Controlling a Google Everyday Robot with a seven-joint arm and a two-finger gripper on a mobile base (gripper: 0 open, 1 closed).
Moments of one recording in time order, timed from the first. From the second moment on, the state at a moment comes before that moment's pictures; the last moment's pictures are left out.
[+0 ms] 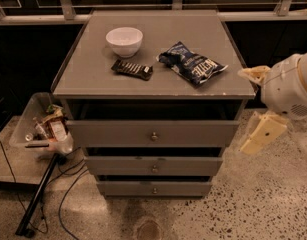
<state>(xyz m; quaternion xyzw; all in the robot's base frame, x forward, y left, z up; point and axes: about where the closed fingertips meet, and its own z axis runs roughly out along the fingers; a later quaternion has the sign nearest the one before) 0.445 -0.192 0.907 -0.61 0.74 0.03 0.29</state>
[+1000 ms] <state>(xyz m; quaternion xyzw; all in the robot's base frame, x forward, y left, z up) 0.473 -0.184 0.828 -0.59 0.75 0.03 0.30</state>
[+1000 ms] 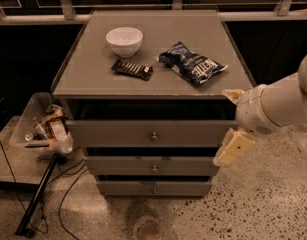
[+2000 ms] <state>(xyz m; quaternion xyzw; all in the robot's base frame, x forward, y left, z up) 0.504 -0.183 0.740 -0.58 0.75 0.08 0.29</state>
